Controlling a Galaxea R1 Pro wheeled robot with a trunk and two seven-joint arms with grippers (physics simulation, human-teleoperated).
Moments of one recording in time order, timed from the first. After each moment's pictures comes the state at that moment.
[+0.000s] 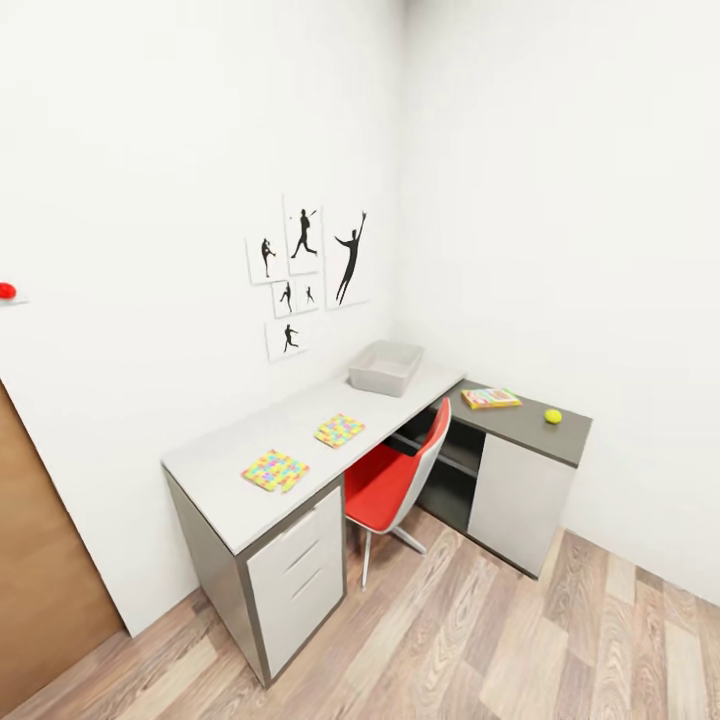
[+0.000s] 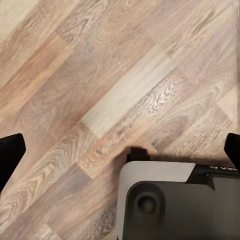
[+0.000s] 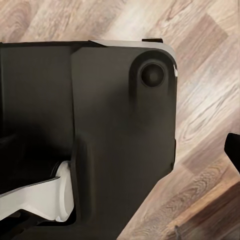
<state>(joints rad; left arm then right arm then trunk) -0.30 0.10 0.04 -0.20 0.03 0.12 -0.02 -0.03 0.04 -0.01 -0.06 -0.01 -0.06 0.01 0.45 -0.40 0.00</state>
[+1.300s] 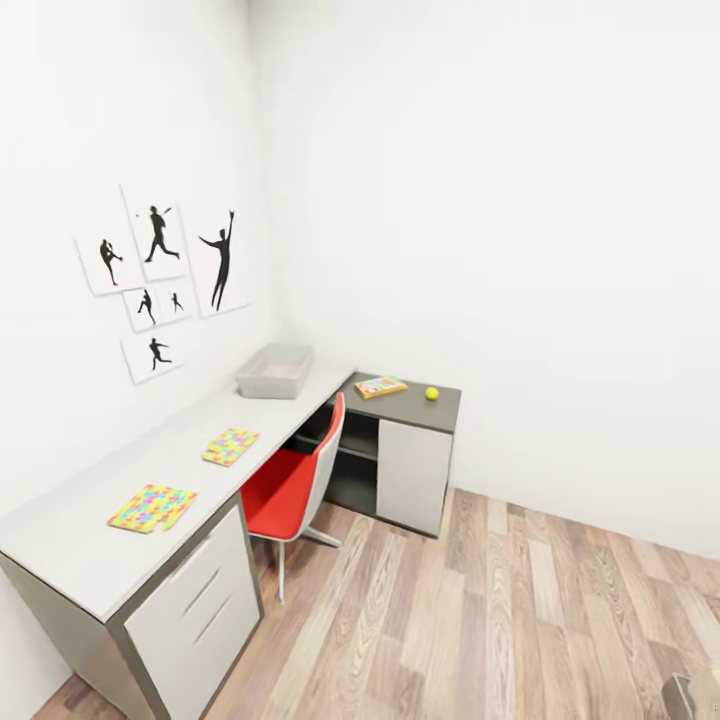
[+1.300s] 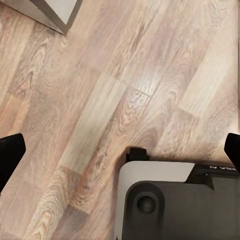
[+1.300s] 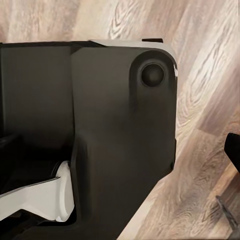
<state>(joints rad) -0.30 0.10 0.04 -0.20 0.03 0.12 -0.02 -0.03 0.04 -0.01 -0.06 -0.02 -0.06 0.01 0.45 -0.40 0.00</state>
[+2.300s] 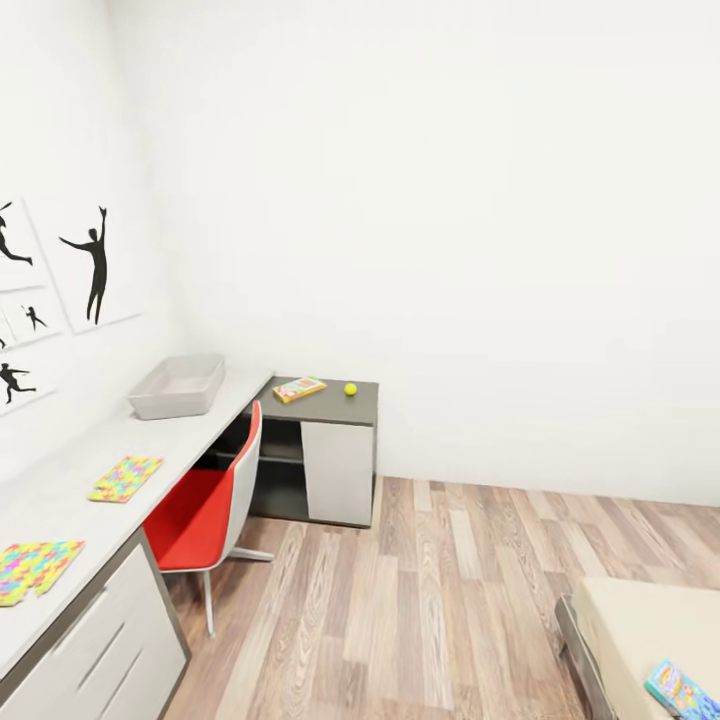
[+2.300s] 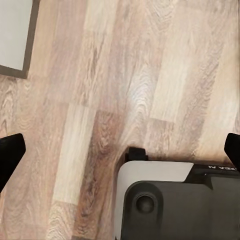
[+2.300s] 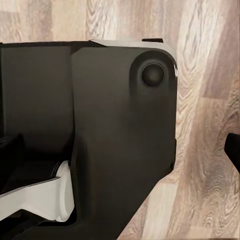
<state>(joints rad) -0.30 0.09 0.04 -0.20 0.03 0.12 -0.02 -0.03 0.04 -0.01 -0.06 -0.02 -0.06 0.01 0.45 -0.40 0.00</state>
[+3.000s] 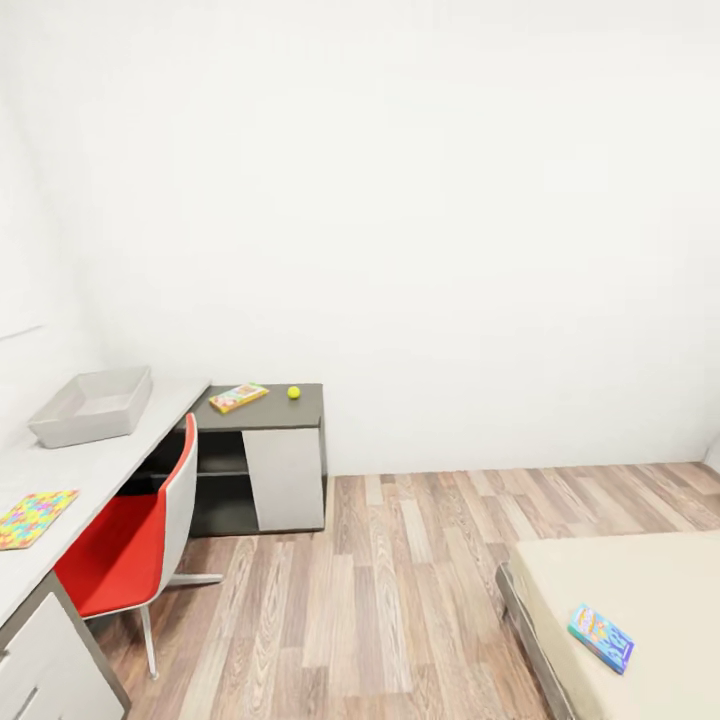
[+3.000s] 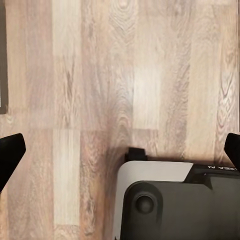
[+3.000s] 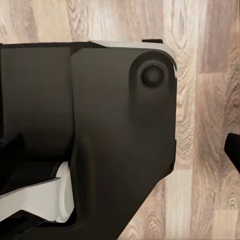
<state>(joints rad) -0.30 0.09 0.04 -0.20 0.03 0.12 -0.02 -0.03 0.04 -0.01 -0.06 -0.02 -0.07 0.01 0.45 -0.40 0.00</state>
